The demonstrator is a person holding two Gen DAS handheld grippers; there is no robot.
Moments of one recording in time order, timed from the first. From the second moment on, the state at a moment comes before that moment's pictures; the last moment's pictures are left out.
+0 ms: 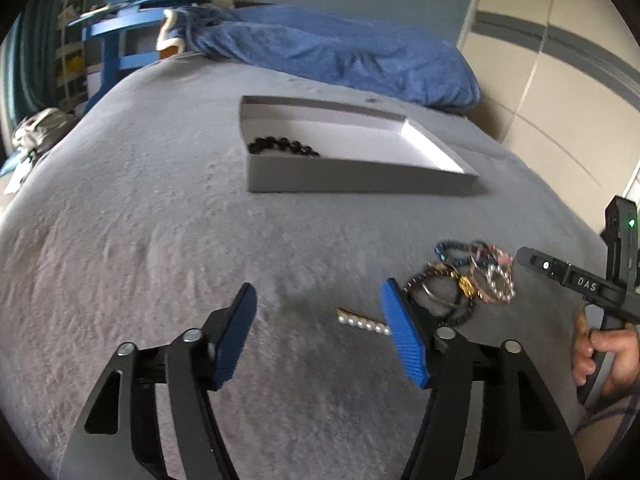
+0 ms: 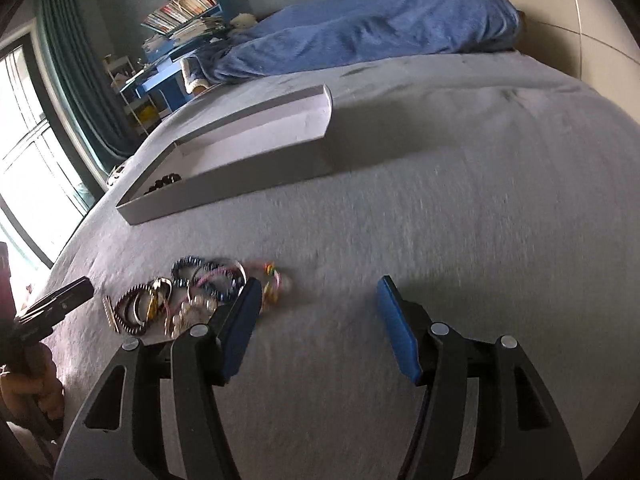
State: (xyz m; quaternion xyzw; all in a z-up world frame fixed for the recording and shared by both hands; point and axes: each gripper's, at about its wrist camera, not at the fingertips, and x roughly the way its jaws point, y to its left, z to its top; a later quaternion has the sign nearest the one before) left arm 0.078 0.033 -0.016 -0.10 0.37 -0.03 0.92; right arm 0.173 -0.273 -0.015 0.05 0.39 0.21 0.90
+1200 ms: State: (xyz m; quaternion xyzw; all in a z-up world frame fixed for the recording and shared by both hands) left arm 0.072 0.009 -0.023 -0.10 0.40 -0.09 0.91; right arm 0.168 -0.277 -0.012 0.06 0.38 0.23 0.90
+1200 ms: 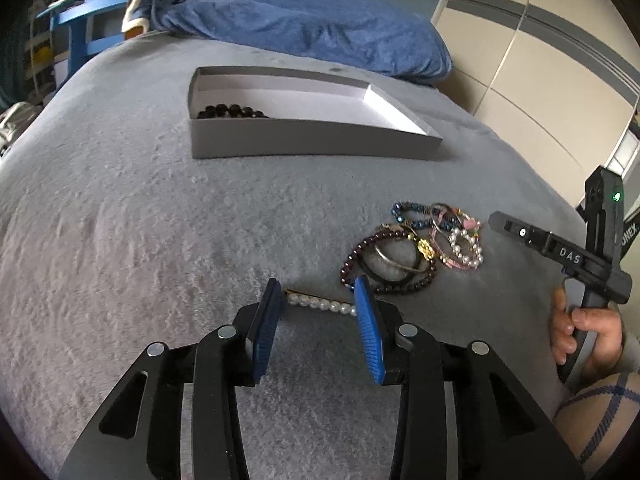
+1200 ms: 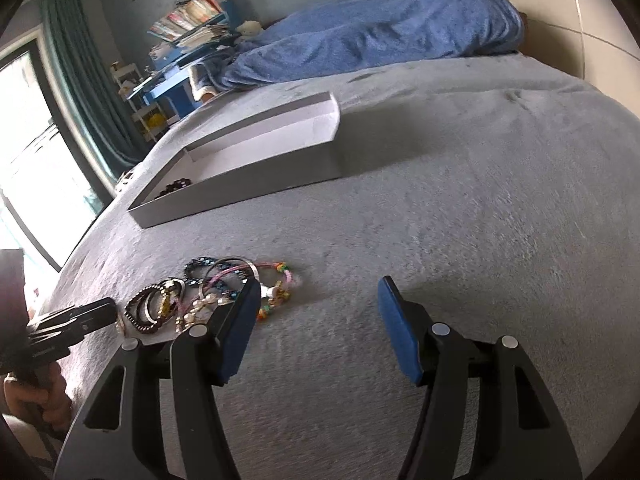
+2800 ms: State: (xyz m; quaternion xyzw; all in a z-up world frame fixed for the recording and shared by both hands) left arm 0.067 -0.013 -0.028 -0.06 0.43 -0.11 0.89; right arm 0.138 -0.216 -0.010 -0.08 0.37 0.33 0.87
